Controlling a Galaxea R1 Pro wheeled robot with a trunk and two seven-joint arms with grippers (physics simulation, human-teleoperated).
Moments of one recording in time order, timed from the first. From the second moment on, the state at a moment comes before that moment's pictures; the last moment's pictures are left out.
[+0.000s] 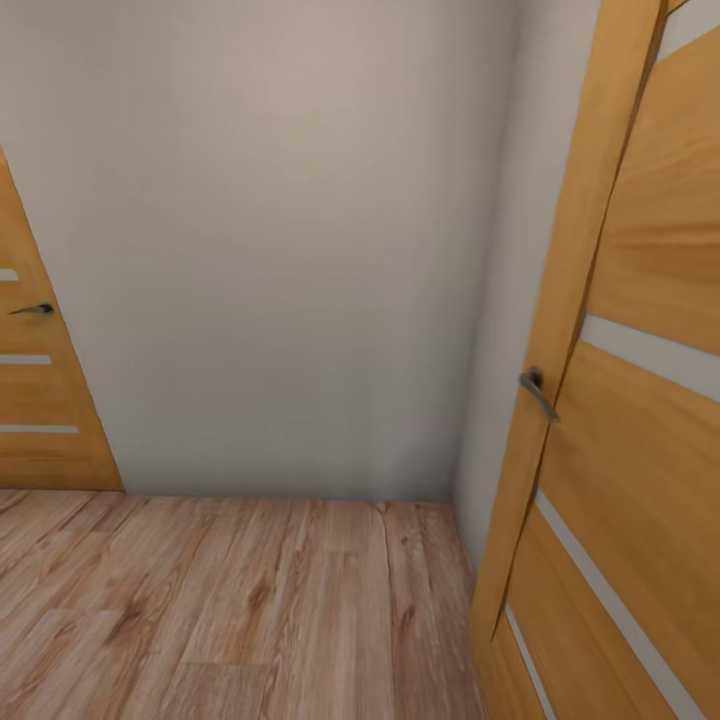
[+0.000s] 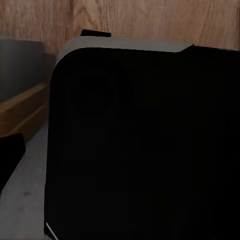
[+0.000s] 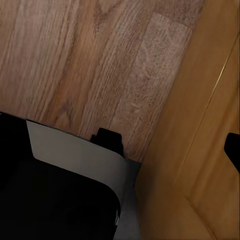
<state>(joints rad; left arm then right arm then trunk) 0.00 -0.02 0.02 -0.05 0.11 -0.05 -0.01 -0.25 0.01 0.51 0.03 -0.17 -0.06 0.01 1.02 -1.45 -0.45</state>
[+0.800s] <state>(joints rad) 0.00 -0.02 0.02 -0.05 0.11 -0.05 -0.01 -0.25 0.00 0.51 0.03 -0.17 -0.06 0.01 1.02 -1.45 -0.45</state>
